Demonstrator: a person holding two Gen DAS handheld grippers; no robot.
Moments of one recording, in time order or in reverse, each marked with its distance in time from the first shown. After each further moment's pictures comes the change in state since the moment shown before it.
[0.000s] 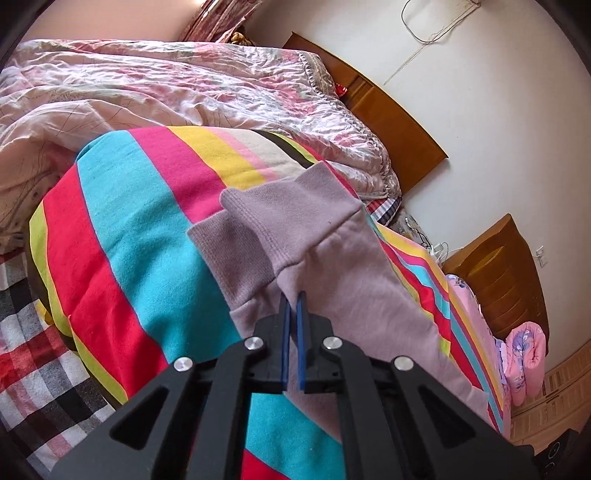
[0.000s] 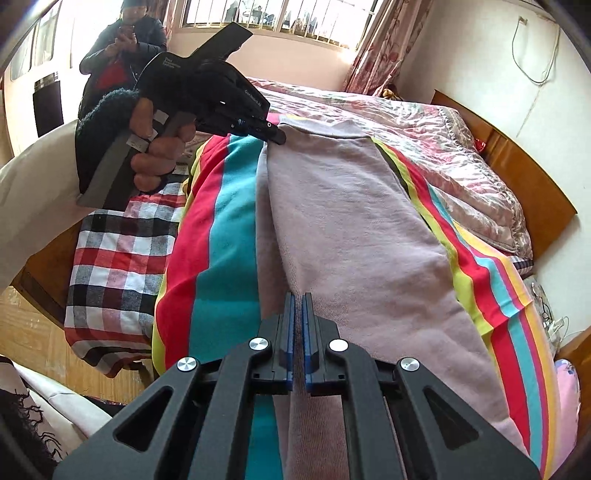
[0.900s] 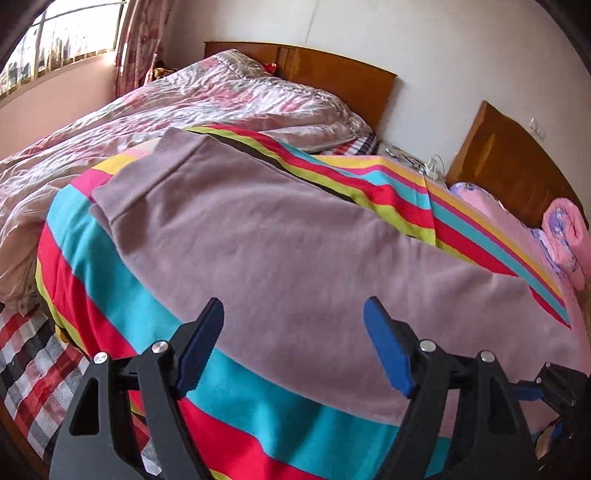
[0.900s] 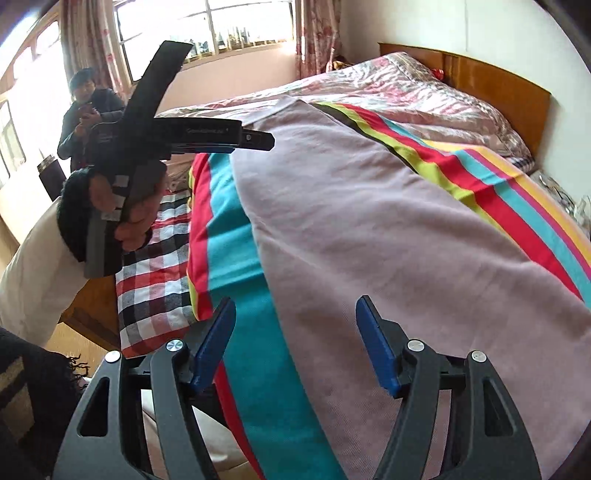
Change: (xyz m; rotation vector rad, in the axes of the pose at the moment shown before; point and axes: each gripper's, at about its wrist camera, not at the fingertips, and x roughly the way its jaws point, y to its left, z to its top) left arm 0.009 -0.135 -0.111 0.466 0.084 0.120; right arm -0.043 -0.044 -0.116 0.436 0.085 0.139
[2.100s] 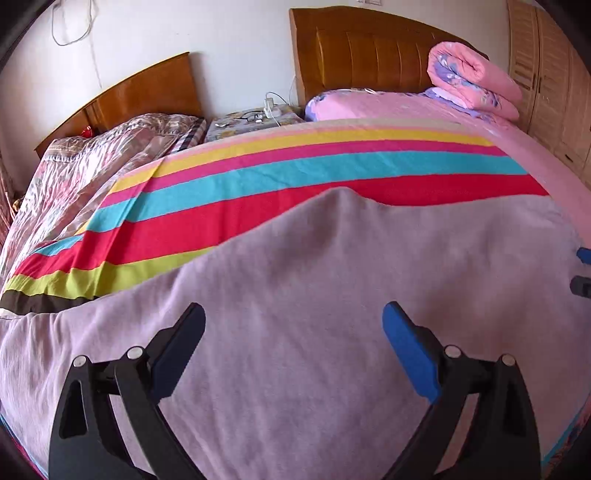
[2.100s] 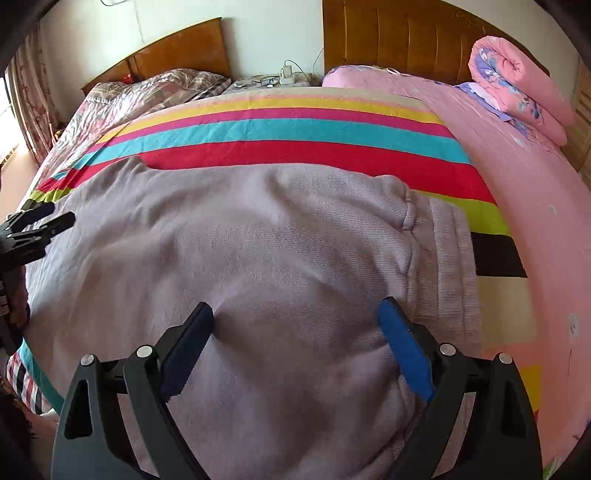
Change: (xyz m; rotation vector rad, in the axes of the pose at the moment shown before) left arm 0.099 -0.353 -0.036 0.611 0.067 -0.183; right arm -0.237 -0.232 -0.252 0.758 -0.128 -0.618
